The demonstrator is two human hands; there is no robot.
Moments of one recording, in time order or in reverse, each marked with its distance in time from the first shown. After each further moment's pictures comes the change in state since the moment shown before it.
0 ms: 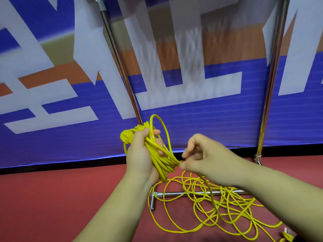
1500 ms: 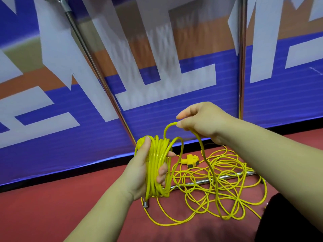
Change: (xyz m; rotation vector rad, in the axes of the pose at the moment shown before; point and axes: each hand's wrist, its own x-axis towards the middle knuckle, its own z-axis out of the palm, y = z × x) left_hand -0.023 -0.022 -0.017 0.411 -0.514 -0.417; right_hand 0.022 -0.015 -0.056 0.034 0.327 0.195
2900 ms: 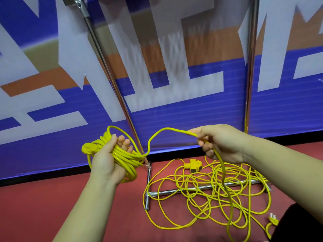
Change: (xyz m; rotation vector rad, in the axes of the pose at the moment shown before) left_hand -0.010 0.040 -0.059 -0.472 0.618 0.417; right_hand -0.011 0.030 -0.003 0.496 -0.337 0.310
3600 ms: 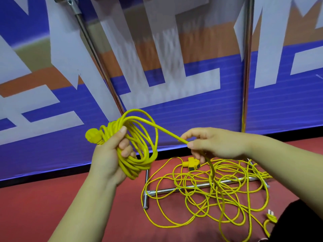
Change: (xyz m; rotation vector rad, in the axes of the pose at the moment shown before) left_hand -0.017 -0.006 0.023 0.098 -0.341 0.000; right_hand -0.014 -0.007 -0.008 -0.649 -0.278 -0.194
